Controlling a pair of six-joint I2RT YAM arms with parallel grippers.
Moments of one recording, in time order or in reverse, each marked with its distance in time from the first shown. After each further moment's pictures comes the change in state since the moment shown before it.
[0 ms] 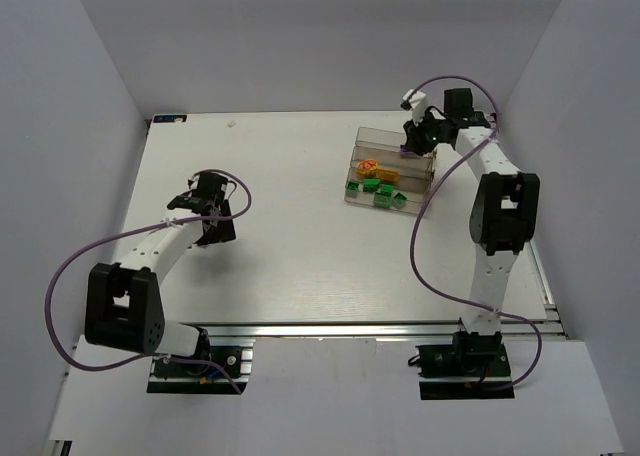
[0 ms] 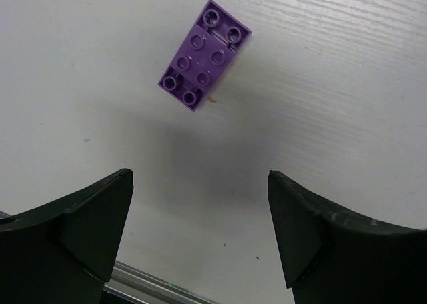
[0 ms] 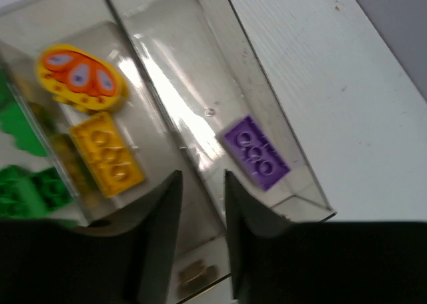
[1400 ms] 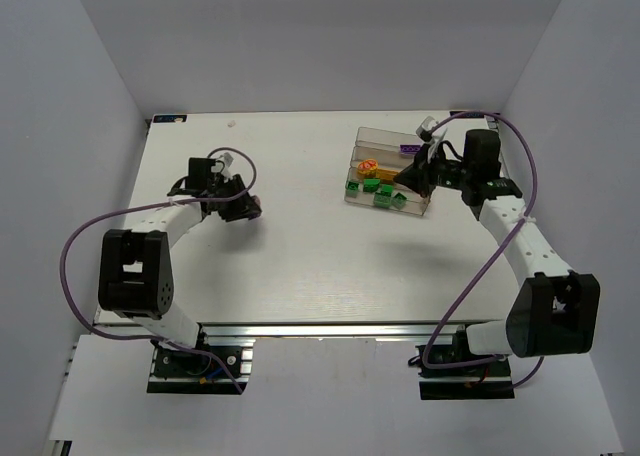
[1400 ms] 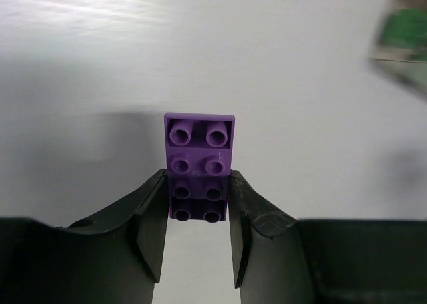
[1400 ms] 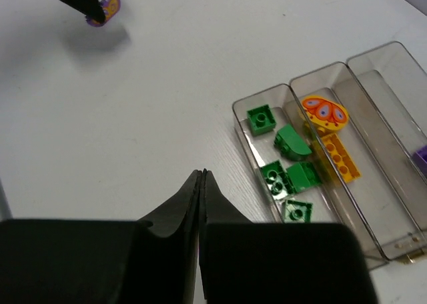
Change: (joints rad) left arm 0.148 0.216 0.044 0.427 0.768 -0.008; right arm 0.050 -0.844 -0.821 0.275 -0.370 0.409
